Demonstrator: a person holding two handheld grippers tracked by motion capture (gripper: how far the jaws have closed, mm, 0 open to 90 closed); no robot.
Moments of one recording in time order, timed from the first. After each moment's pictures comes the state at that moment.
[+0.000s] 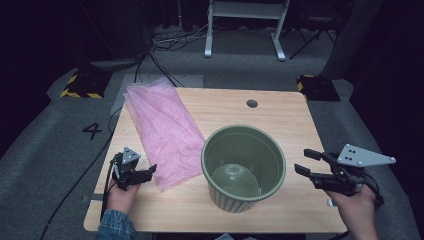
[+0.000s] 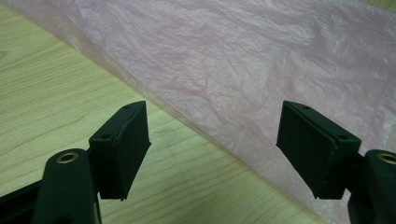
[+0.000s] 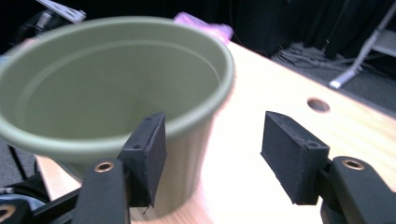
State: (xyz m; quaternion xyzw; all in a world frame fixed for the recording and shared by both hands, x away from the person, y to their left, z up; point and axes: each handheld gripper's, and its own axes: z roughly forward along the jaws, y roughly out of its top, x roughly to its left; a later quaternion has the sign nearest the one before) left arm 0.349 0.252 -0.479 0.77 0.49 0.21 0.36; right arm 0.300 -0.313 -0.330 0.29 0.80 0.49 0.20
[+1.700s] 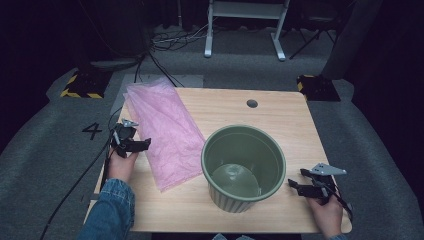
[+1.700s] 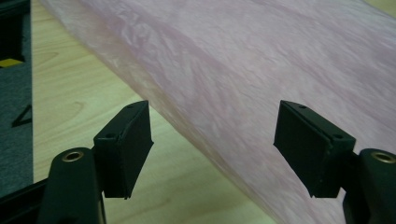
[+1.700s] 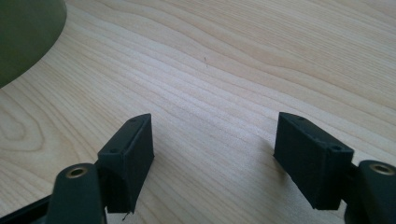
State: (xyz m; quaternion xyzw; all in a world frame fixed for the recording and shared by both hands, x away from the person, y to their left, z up) left arm 0.440 0.269 -0.454 0.74 0.56 0.22 0.30; right arm 0.348 -0.352 -0.503 0.42 0.81 0.37 0.19
